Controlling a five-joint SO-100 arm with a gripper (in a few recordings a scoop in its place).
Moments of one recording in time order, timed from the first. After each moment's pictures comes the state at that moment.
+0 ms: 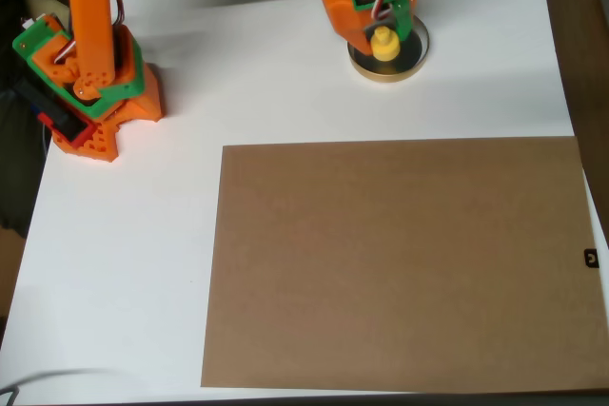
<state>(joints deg) -57.7 68.1 75.4 74.6 -8.7</state>
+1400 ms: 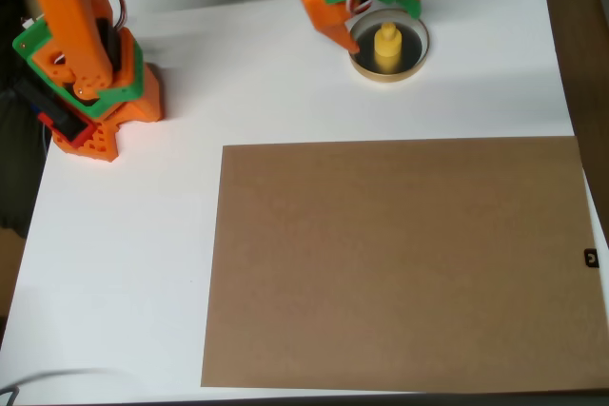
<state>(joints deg) -51.2 87.5 86.0 80.4 -17.6</state>
